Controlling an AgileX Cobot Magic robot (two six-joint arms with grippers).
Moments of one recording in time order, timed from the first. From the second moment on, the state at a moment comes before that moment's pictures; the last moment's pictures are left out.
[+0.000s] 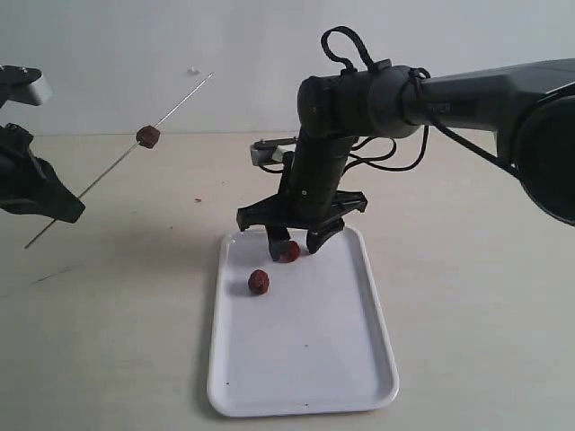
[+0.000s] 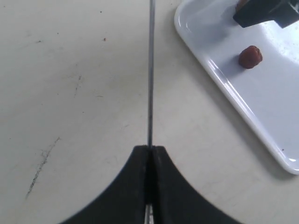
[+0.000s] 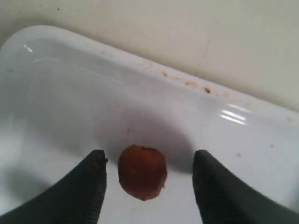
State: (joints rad) left arm -0.04 1.64 -1.09 -0.59 0.86 0.93; right arm 0.39 2.35 -1.81 0.15 0.97 0.13
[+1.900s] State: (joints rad) left arm -0.04 1.64 -1.09 -0.60 0.86 0.93; right arm 0.39 2.40 -1.89 0.18 1.05 0.14
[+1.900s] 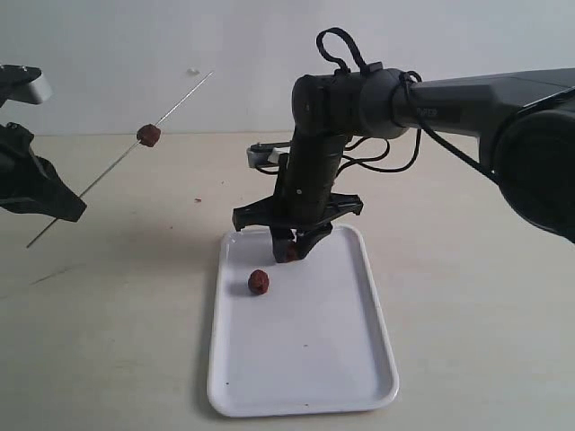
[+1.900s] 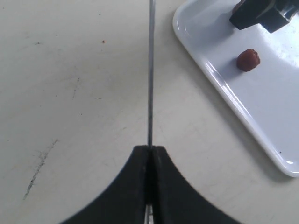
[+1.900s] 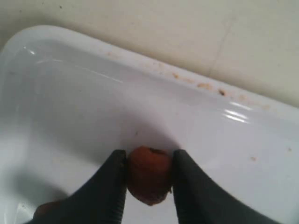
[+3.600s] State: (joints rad) left arm -0.23 1.46 -0.88 -0.53 0.86 0.84; right arm 0.36 2.10 -1.89 -0.09 1.22 0.78
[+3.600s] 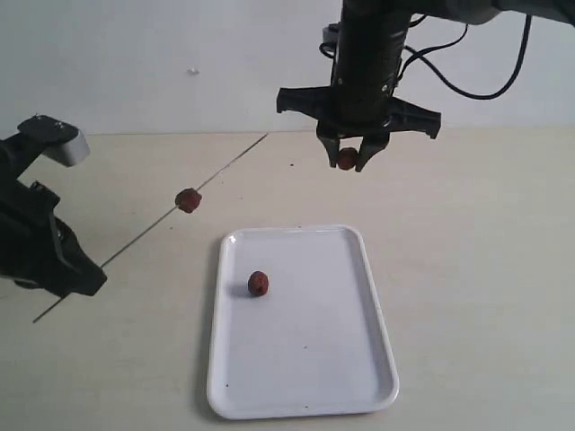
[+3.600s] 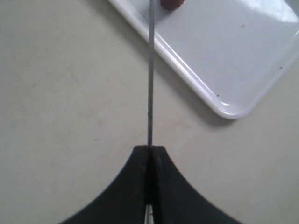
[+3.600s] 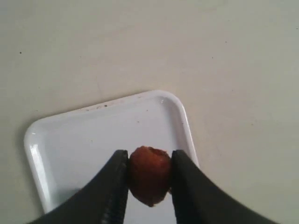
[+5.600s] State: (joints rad) left arm -0.64 1.46 -0.86 -0.58 0.84 0.52; right arm 0.32 1.97 -1.67 -0.05 1.22 0.92
